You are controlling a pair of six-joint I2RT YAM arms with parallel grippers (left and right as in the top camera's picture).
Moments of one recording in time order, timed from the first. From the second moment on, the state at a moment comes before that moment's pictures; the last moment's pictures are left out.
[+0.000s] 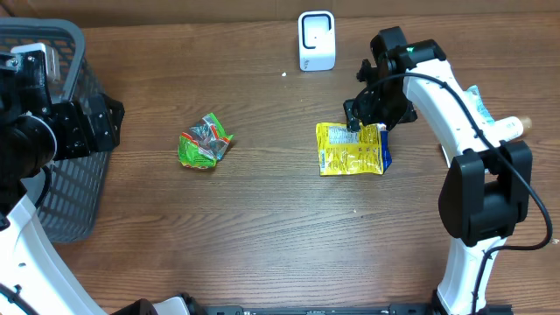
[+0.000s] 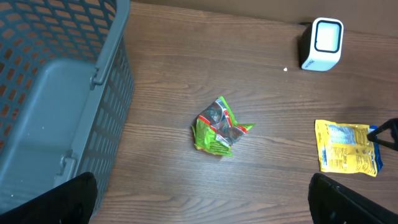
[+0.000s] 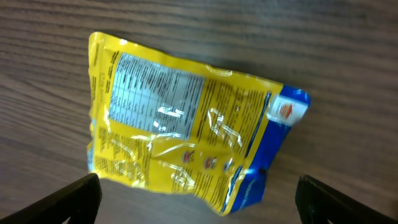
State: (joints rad) left arm 0.43 1.46 2.22 -1.63 0.31 0.18; right arm 0.25 2.10 1.80 -1.19 -0.13 -0.02
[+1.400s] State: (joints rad) left arm 0.43 1.46 2.22 -1.63 0.31 0.18; right arm 0.26 2.13 1.52 -0.87 -0.31 -0.65
